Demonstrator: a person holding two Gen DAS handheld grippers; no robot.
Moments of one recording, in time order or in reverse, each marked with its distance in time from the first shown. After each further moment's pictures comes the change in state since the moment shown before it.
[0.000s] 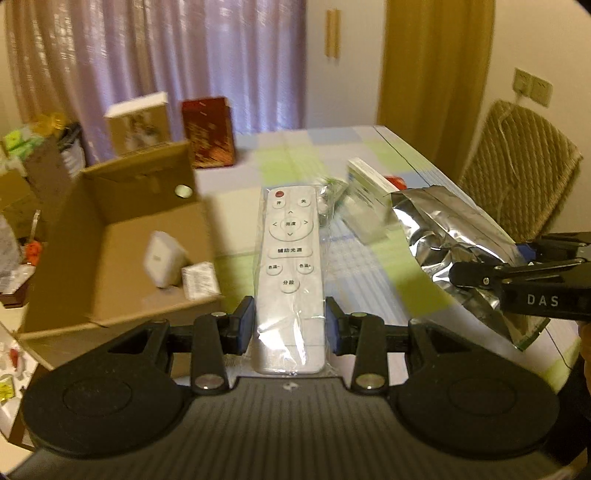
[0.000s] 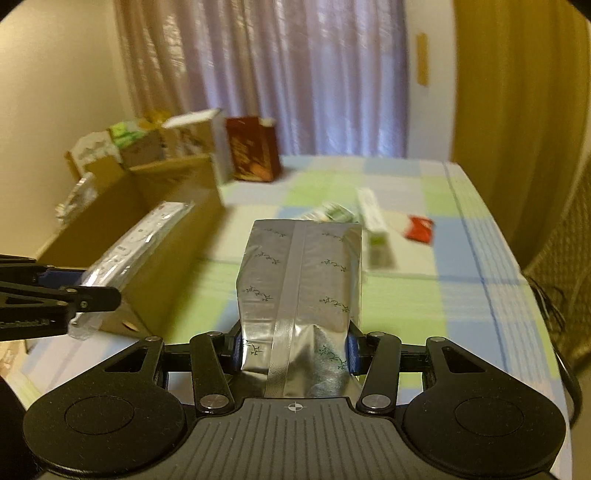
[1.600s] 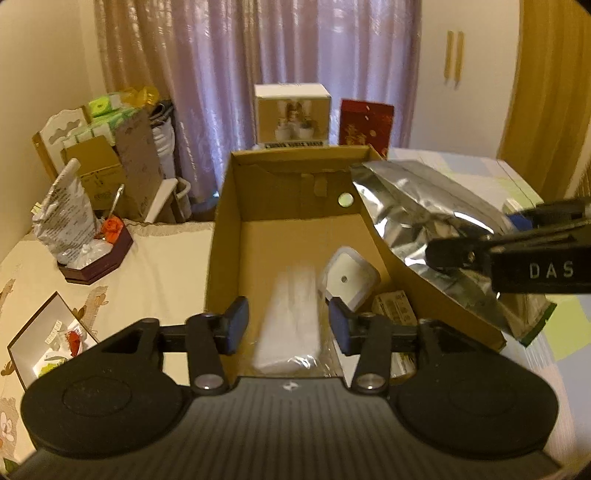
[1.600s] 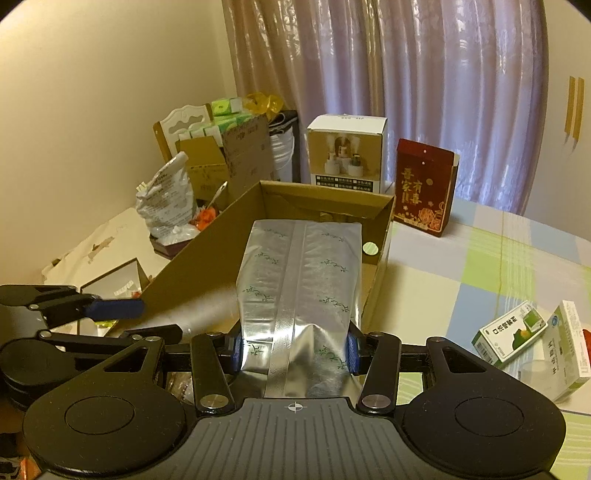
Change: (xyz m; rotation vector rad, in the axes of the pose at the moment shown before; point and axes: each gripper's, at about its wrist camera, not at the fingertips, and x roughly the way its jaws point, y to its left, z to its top) left arm 0.024 0.176 0.004 -0.153 -0.018 0.207; right arm 0.141 0.159 0.088 -0.181 0.047 0.225
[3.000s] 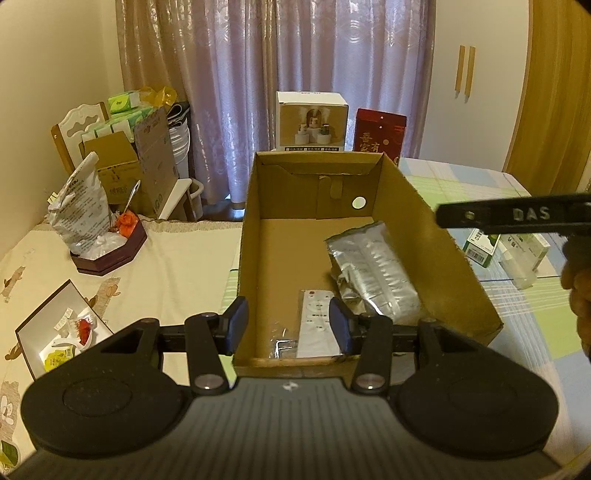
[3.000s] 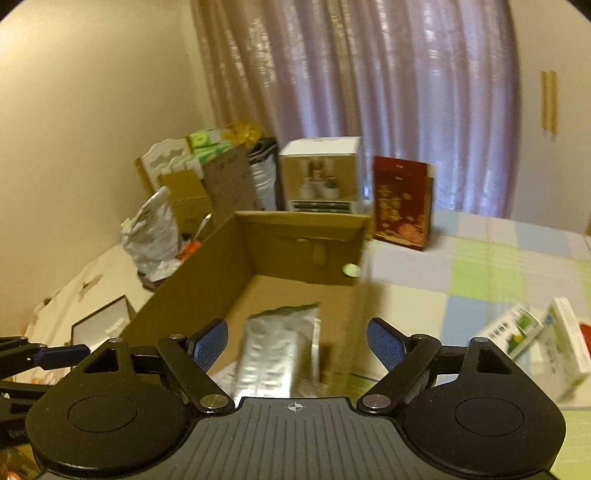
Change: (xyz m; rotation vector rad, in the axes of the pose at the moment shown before) left arm -0.027 0.012 -0.016 -0.041 -0.016 0.018; right arm -0.005 -0.030 -0.007 0.113 -0.101 -0.042
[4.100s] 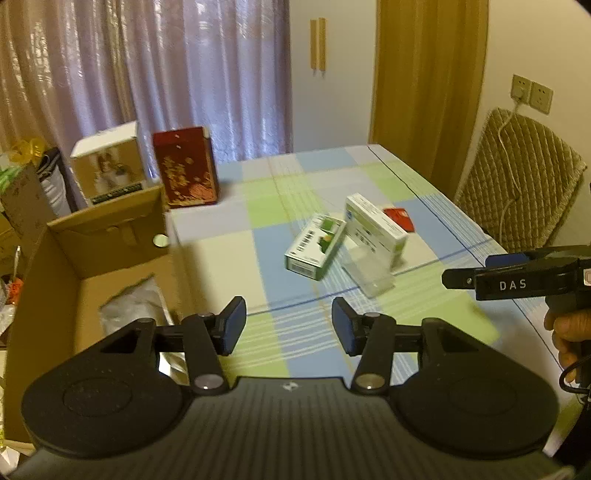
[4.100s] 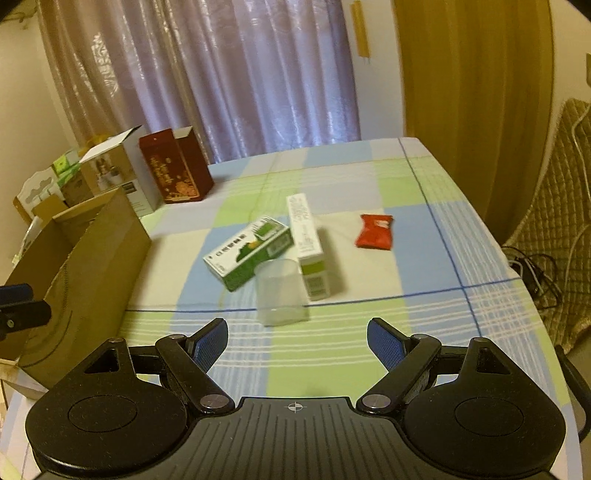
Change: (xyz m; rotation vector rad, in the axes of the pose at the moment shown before) left arm 0.032 -0.217 0.029 0.249 0.022 -0.280; right arm -0.112 -0.211 -0.080 0.262 0.056 -0.298
